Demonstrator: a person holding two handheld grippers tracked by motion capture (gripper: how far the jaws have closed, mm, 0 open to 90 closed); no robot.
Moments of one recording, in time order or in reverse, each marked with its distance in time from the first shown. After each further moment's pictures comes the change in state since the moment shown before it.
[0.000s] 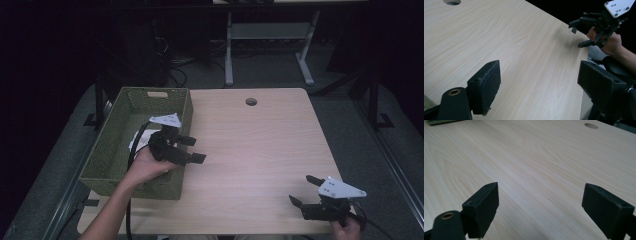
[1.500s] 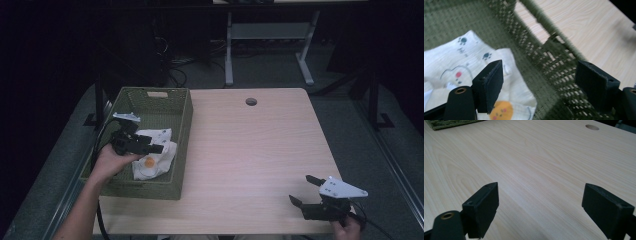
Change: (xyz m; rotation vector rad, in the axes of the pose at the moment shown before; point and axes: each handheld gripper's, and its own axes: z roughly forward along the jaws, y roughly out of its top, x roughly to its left) left arm 0.079 -0.055 -0.062 0.095 0.283 -0.234; right arm -0.001 0.000 -0.001 -0.015 0.017 0.017
